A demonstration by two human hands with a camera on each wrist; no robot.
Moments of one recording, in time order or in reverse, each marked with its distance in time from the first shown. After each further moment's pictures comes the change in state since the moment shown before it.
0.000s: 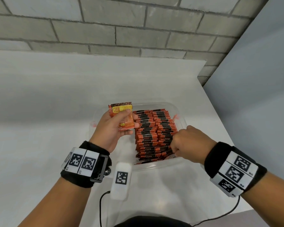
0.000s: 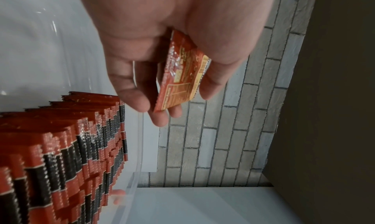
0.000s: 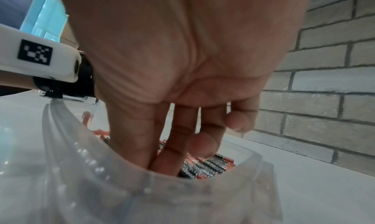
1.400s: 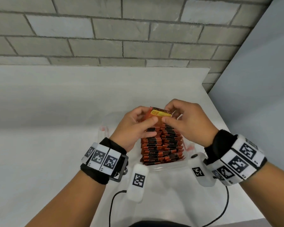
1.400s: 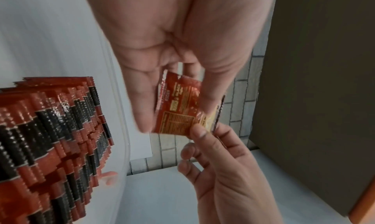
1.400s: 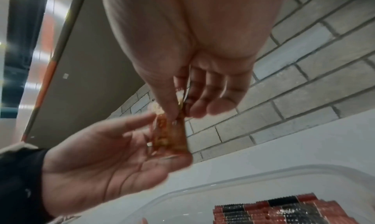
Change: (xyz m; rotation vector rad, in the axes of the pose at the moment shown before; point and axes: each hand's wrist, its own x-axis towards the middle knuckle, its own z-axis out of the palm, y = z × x) left_hand -0.008 0.007 0.034 0.168 -0.165 0.027; right_hand 0.001 -0.002 -0.041 0.857 0.762 -0.011
